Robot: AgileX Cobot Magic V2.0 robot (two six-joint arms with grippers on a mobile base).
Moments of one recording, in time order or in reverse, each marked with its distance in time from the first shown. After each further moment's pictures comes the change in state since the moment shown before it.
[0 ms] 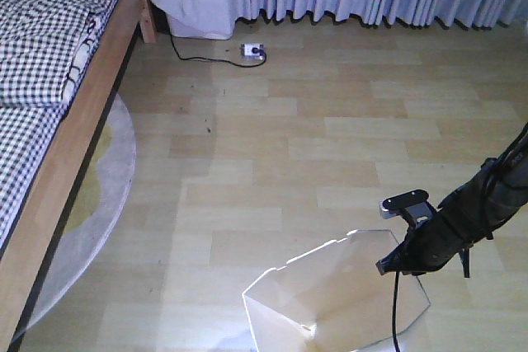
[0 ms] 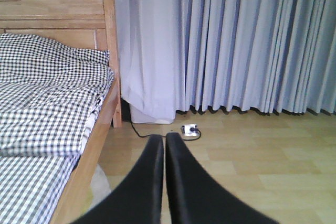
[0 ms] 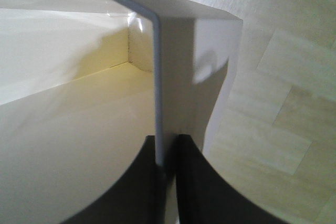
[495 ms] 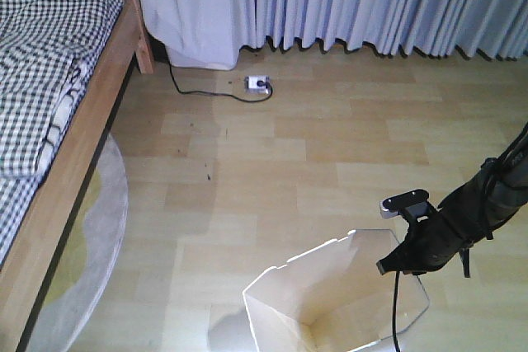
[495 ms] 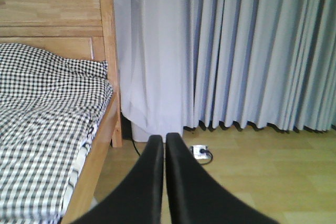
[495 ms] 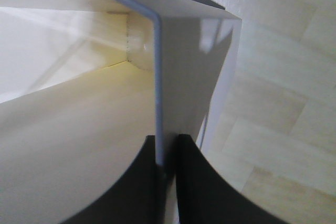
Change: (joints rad) left arm 0.000 0.000 0.000 0.000 0.000 0.000; right arm 0.000 0.000 0.000 0.000 -0.008 0.000
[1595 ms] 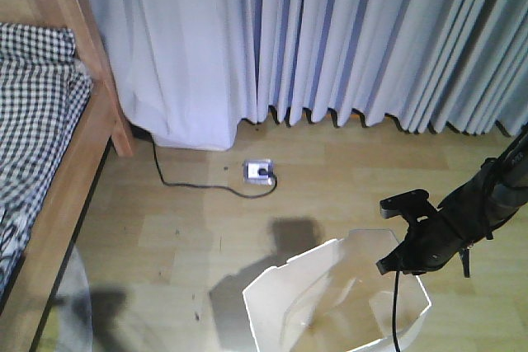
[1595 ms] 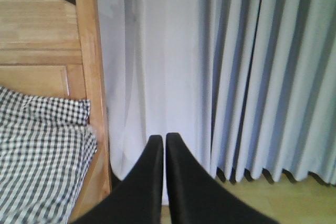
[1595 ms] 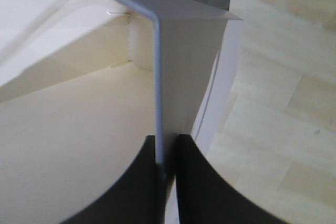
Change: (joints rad) left arm 0.000 0.000 0.000 0.000 0.000 0.000; right arm 0.000 0.000 0.000 0.000 0.001 0.000
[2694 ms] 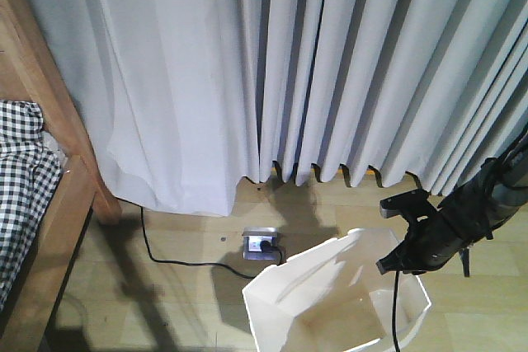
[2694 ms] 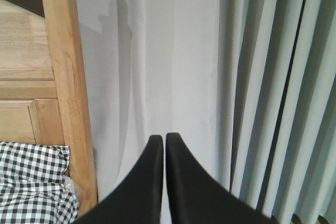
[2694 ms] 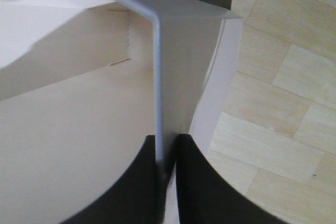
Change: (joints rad) left arm 0.000 0.000 0.000 0.000 0.000 0.000; right arm 0.000 0.000 0.000 0.000 -0.002 0.000
